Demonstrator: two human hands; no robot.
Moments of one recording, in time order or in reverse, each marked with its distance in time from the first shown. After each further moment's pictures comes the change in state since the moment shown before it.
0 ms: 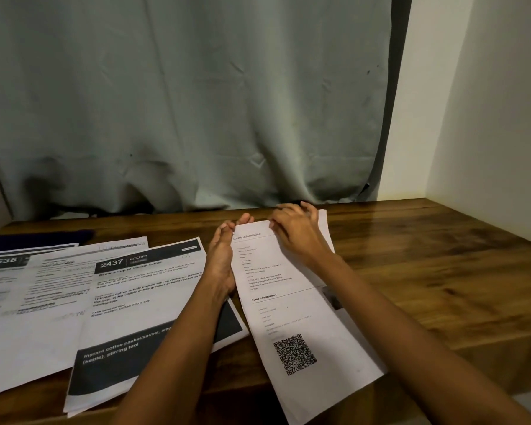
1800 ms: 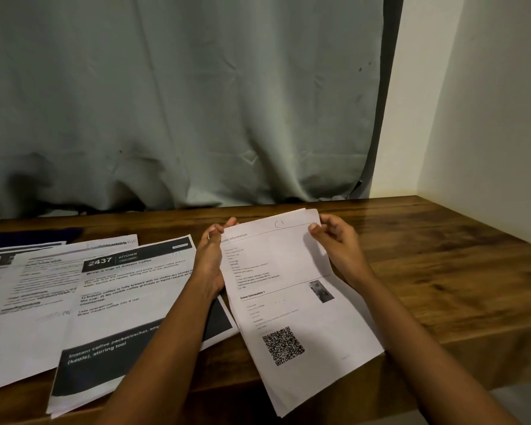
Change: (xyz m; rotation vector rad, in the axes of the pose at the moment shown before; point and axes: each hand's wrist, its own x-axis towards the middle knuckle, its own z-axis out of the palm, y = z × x) left_hand 0.003 -0.003 -0.011 0.257 0.116 -0.015; right_hand -0.059 0.034 -0.042 0.871 0.095 0.537
